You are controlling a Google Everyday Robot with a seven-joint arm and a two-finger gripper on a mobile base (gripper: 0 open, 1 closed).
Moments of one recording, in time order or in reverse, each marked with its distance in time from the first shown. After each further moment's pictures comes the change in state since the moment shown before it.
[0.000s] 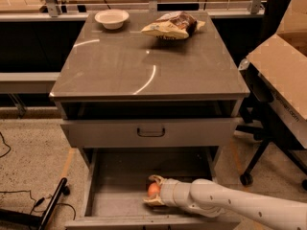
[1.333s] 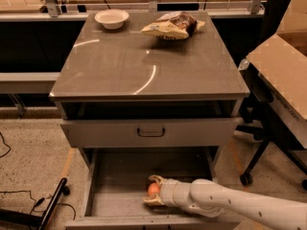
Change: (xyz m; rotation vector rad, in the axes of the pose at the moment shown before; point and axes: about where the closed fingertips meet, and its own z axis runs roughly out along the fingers) arm -0.001 0.000 0.000 0.000 0.000 0.000
